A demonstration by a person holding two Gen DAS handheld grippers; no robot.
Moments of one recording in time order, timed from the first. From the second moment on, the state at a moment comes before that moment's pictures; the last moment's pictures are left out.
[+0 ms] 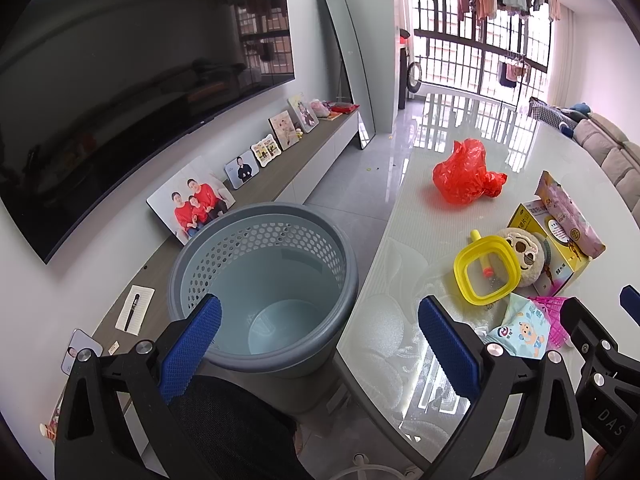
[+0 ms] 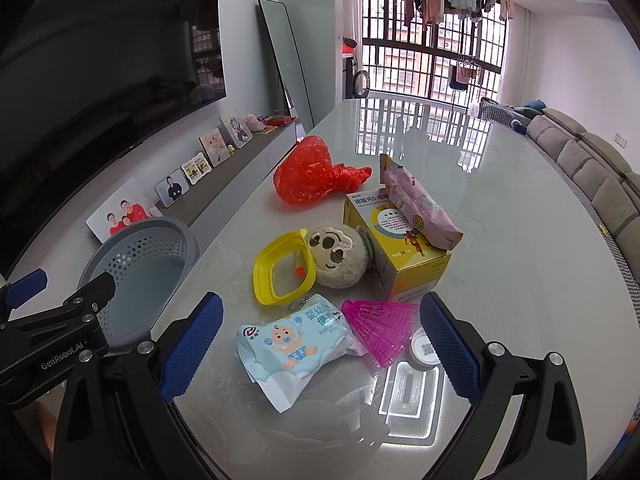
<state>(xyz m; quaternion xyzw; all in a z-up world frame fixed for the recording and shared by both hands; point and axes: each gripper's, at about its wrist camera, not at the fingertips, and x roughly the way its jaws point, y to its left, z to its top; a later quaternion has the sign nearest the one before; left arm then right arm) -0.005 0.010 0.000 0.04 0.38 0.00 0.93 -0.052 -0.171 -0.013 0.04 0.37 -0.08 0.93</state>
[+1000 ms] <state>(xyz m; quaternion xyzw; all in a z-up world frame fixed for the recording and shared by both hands) -0.007 0.013 0.001 0.04 0.38 -0.01 0.92 -0.051 -0.170 -0.014 0.04 0.37 -0.08 0.93</state>
